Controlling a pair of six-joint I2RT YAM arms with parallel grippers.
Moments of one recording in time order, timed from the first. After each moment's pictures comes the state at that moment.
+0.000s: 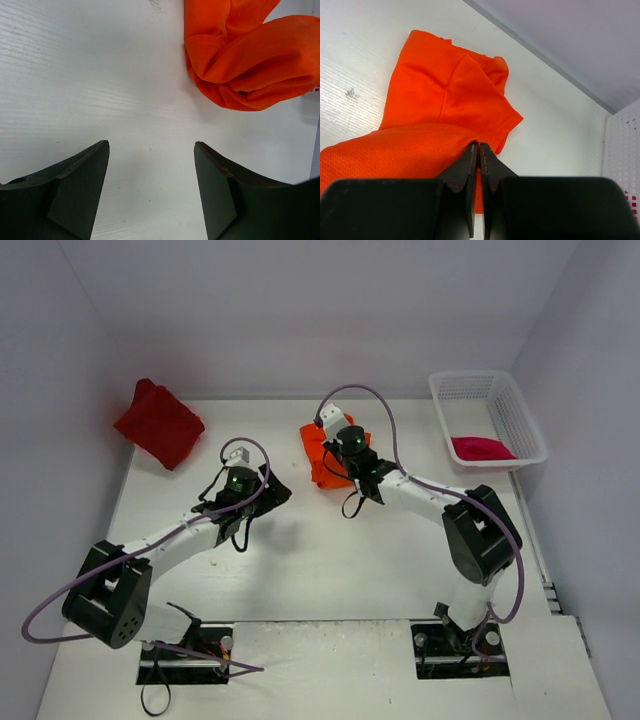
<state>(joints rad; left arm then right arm) -0.48 1.36 0.70 0.04 -0.06 -0.87 0.63 1.78 1.14 0.24 0.36 -0.32</state>
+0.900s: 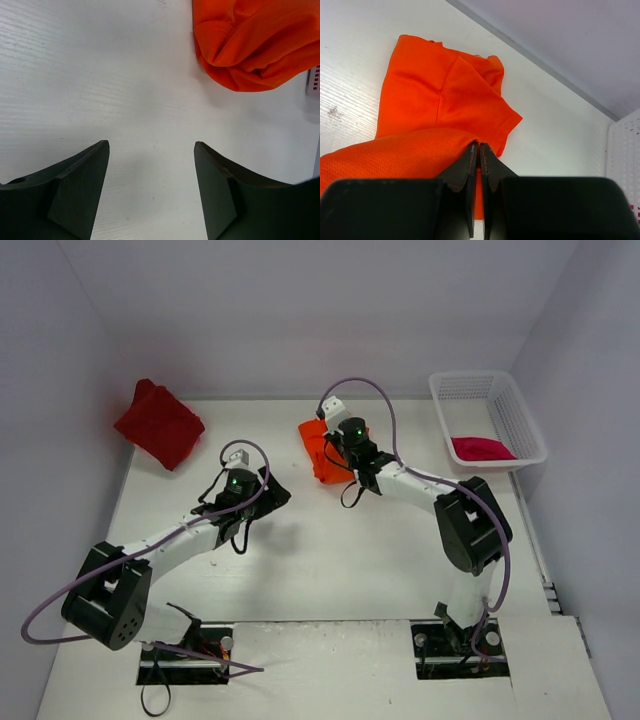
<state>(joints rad) -0.48 1.36 0.69 0.04 -0.06 -0.87 0.58 1.86 1.23 0.25 0.33 -0.32</state>
